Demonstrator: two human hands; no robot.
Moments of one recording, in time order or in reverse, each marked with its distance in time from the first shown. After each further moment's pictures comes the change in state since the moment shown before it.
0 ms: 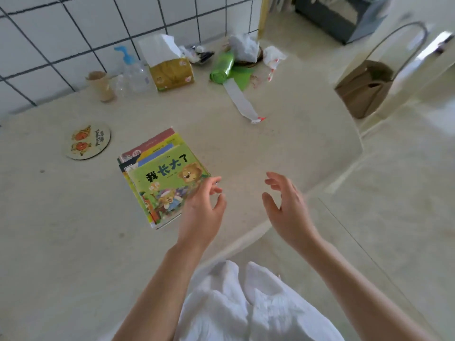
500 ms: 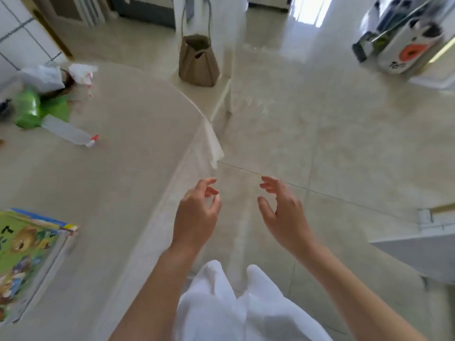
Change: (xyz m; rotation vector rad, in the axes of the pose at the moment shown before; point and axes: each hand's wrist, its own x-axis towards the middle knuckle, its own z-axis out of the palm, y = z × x) left_hand -0.105 0.161 0.192 0.037 -0.511 0.396; right_hand -0.191 0.128 -0.181 -0.028 0.485 0.436
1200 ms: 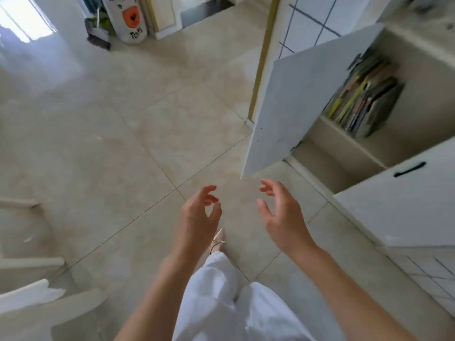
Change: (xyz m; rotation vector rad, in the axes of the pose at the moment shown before) left_hand -0.073 0.272 0.372 -0.019 -0.837 0.549; right_hand -0.163 0.255 -0.280 0.037 0.704 0.739
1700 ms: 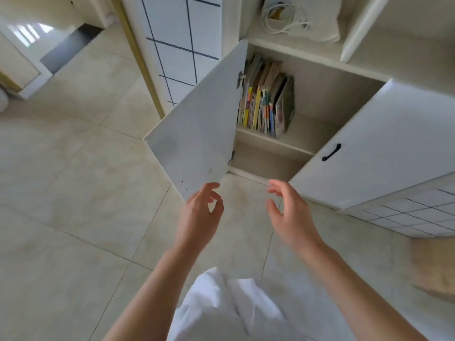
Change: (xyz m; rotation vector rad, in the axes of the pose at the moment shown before) left_hand 0.190 0.143 0.164 0.121 -0.490 0.349; right_hand 0.115 0.107 -0.134 -0.014 0.416 0.373
